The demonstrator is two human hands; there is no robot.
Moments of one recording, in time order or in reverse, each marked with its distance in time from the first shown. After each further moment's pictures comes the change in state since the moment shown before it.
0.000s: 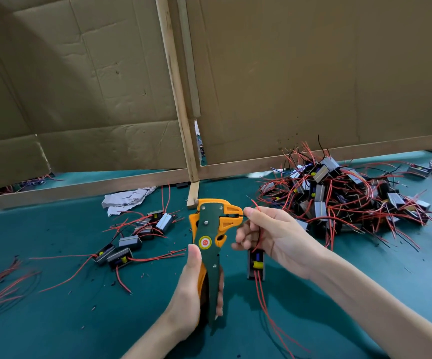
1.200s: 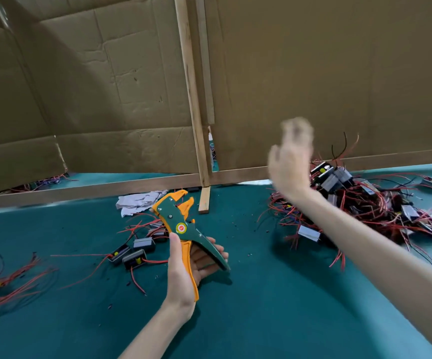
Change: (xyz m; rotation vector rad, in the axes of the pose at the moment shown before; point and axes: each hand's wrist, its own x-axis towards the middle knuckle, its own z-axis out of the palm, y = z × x) left_hand 0.023 0.008 -0.024 -0.274 0.306 0.252; right_hand 0.117 -0.061 -0.024 -1.411 0.812 -0.706
